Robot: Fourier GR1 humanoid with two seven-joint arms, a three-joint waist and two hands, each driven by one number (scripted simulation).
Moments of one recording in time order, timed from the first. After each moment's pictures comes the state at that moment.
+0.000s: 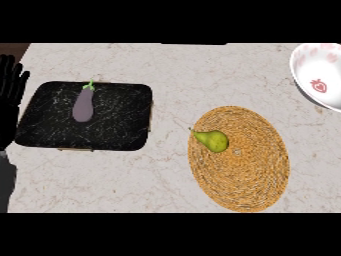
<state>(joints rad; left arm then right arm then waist) -0.26 0.29 0.23 -1.51 0.15 0.00 -0.01 -0.43 -1.25 -0.67 -0.33 0.79 0.19 -0.92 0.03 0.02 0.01</state>
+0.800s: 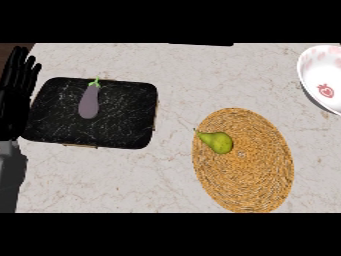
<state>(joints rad) -0.32 0.28 0.20 -1.47 0.12 0.01 0.00 -0.77 -1.24 -0.56 -0.31 0.75 0.43 -0.78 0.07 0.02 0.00</state>
